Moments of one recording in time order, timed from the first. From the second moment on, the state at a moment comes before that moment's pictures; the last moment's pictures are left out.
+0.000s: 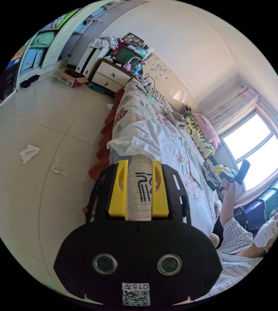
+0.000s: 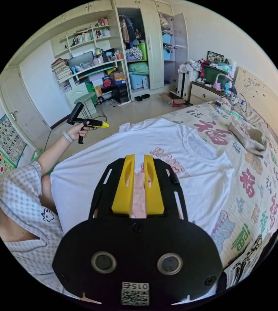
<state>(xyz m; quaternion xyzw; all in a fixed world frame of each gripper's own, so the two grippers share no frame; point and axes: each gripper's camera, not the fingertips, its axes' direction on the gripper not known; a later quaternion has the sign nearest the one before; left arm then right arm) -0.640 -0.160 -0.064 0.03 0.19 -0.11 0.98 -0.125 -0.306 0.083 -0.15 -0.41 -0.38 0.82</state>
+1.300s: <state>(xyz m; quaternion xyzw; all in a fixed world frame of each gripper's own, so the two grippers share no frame) -0.564 -0.038 -0.175 0.20 0.18 0.22 0.94 -0.346 -0.385 0.148 -0.15 -0.32 -0.33 0.88</state>
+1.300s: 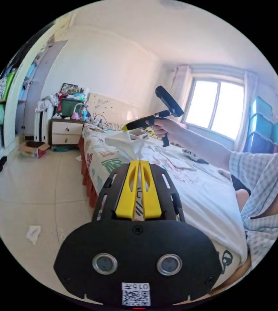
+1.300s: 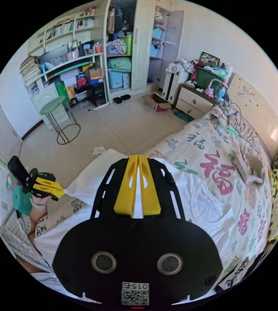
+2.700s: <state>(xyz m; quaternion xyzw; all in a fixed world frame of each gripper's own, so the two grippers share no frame) -0.300 -0.006 -0.030 -0.07 0.06 0.32 0.94 -0.098 -0.351 0.200 -0.33 -0.32 -0.35 0.82</state>
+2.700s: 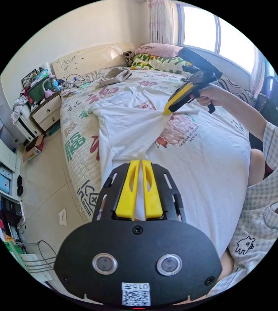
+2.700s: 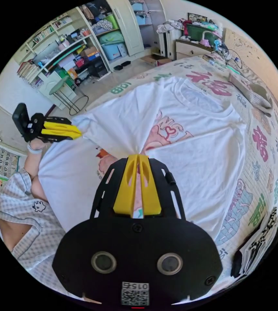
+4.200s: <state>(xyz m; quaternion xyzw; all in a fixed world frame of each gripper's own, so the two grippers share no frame) -0.297 -0.040 -0.002 -0.02 0.09 0.39 0.91 -0.025 -0.312 0.176 -0.24 -0.33 -0.40 0.82</state>
